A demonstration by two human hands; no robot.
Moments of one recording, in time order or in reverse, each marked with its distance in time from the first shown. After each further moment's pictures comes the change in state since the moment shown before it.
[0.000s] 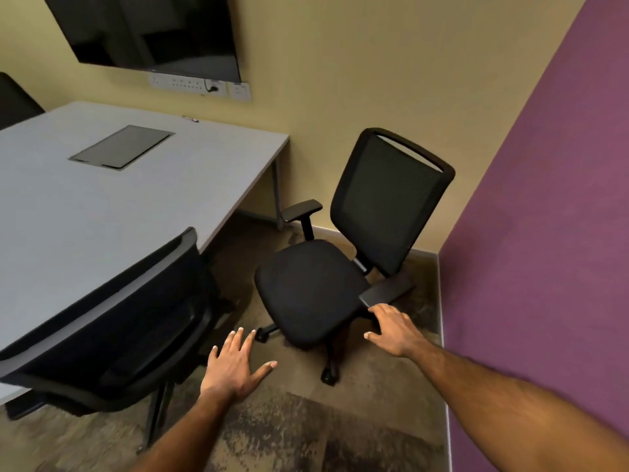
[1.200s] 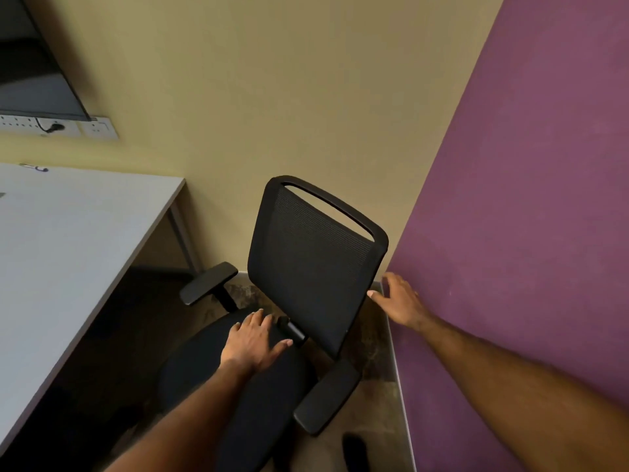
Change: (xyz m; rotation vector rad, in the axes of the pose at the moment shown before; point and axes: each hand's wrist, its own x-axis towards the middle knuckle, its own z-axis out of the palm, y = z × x) left_hand 0.374 0.268 -0.124 0.083 0.007 0.370; right_hand 0.242 0.230 -0.210 0.375 0.278 0.338
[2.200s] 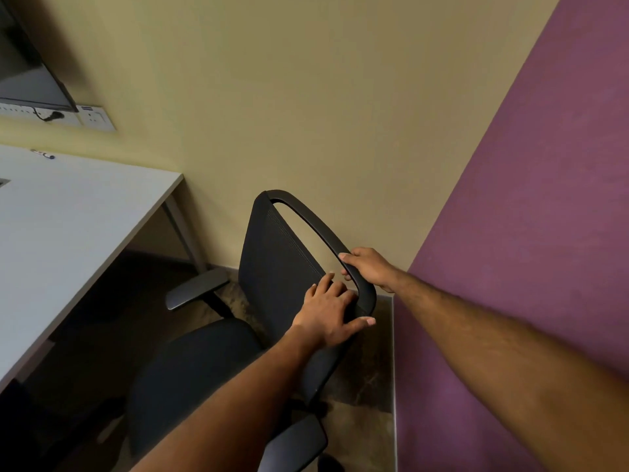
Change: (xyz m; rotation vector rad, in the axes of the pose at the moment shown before) left_hand 0.170 0.204 -0.072 -0.171 0.069 0.237; right_hand 0.208 -0.021 -0.063 0.518 -0.363 -0.087
